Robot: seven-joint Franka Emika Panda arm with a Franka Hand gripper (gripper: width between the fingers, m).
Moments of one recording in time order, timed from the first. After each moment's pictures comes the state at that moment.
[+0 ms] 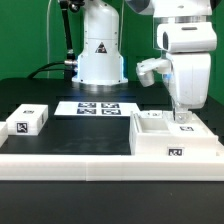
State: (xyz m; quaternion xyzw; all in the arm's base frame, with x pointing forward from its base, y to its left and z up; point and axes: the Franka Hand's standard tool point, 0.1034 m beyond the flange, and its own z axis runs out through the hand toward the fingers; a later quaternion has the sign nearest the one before) arm 0.567 0.103 0.056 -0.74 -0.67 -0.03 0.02
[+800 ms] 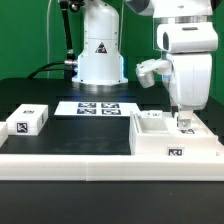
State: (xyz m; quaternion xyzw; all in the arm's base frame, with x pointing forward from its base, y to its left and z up) arm 0.572 0.101 0.056 -0.74 -0.67 -0.04 0.02
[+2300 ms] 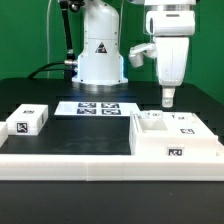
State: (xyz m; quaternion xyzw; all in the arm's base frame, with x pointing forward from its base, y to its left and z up) arm 0.490 0.095 0.073 -0.76 -0.65 -0.02 0.01
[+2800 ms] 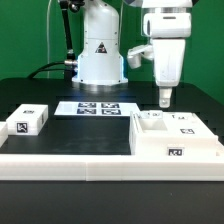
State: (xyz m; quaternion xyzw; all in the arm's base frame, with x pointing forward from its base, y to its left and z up) arm 0.458 0.092 0.065 -0.75 -0.66 -0.02 0.01
